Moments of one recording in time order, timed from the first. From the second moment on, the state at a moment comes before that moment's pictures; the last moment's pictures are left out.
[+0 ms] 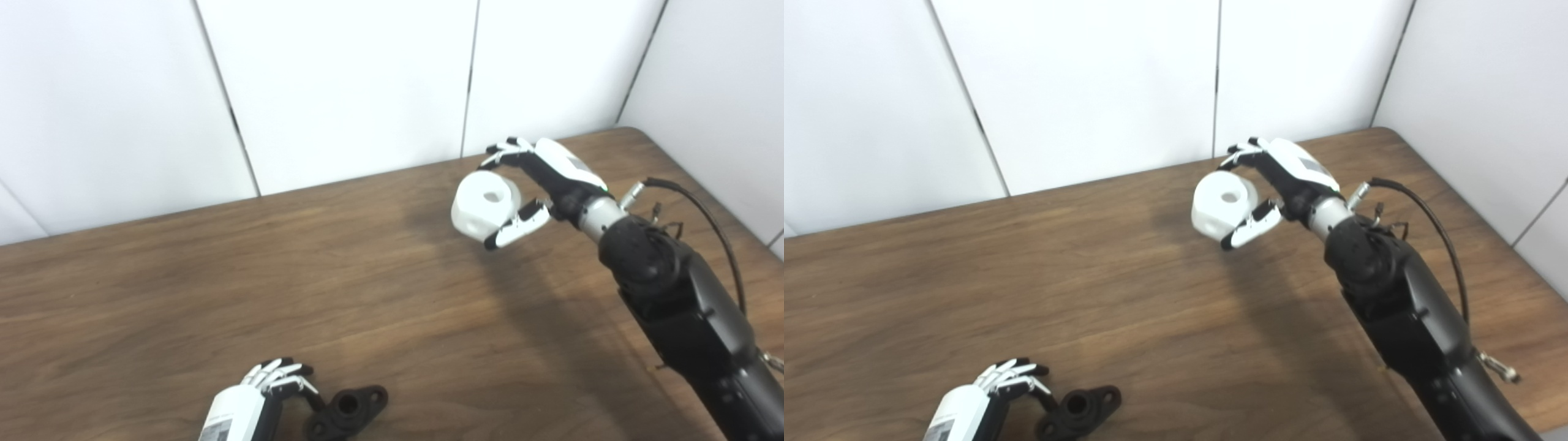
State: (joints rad) left arm 0.24 0.19 -0.34 -0.41 0.91 0.07 -0.17; right arm -0.26 -0.52 0.04 -0.43 -0.52 0.47 0.45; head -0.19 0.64
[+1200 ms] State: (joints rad) left arm 0.22 0.13 -0.40 -0.48 1.00 0.21 -0.30; right arm -0.24 -0.10 -0.10 -0.79 -0.77 0.47 1.15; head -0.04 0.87
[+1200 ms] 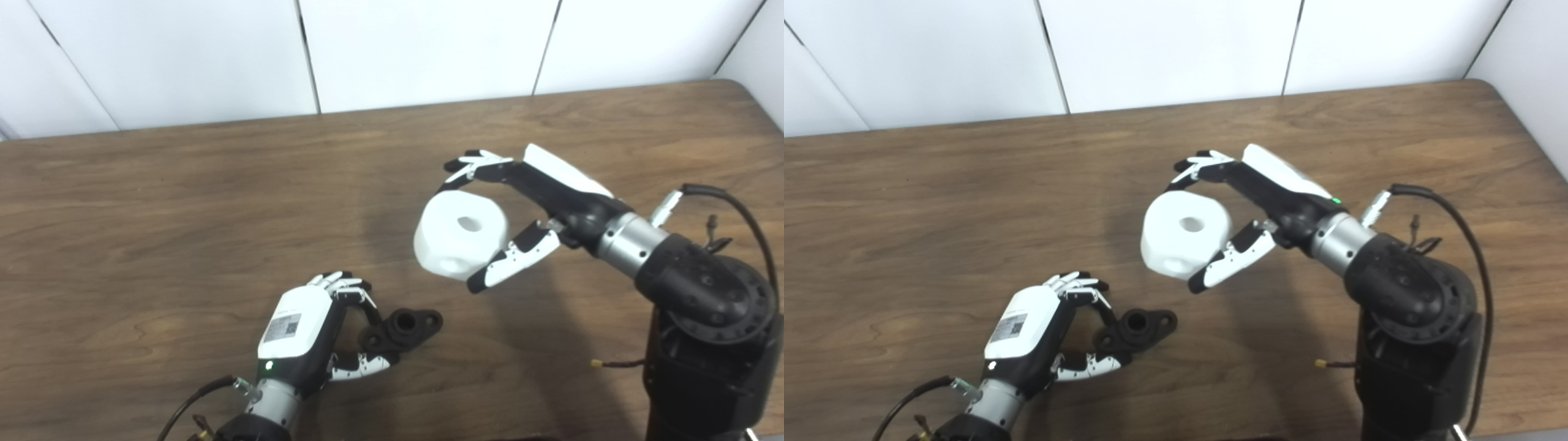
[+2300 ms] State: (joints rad) left arm 0.20 0.11 -0.42 -0.48 1.02 0.23 -0.32; right arm -0.14 -0.14 0.02 -0.79 -0.72 0.47 1.13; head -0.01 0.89
